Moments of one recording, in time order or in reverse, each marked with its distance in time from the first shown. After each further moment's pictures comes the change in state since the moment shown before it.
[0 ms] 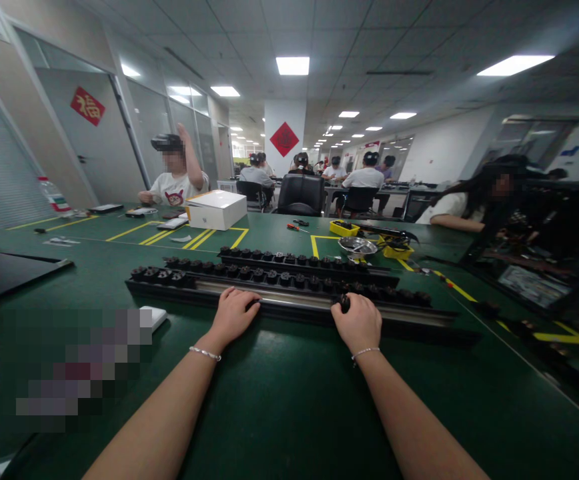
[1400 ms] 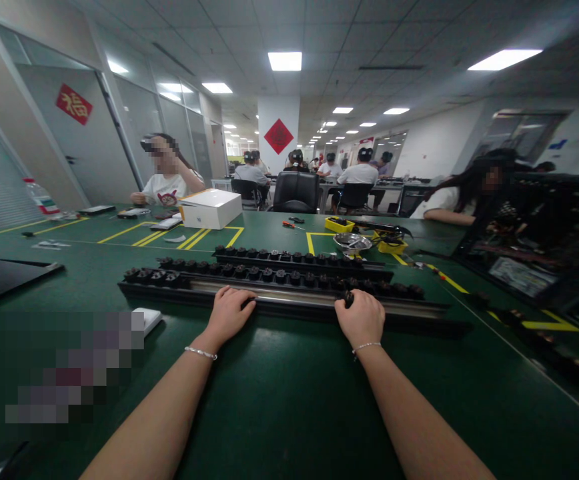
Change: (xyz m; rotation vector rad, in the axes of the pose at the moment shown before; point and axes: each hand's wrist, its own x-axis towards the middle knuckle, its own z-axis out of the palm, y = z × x) left_hand 0.000 -0.002 0.000 0.007 -0.004 0.008; right_hand 0.003 0.013 0.000 -0.038 0.061 0.042
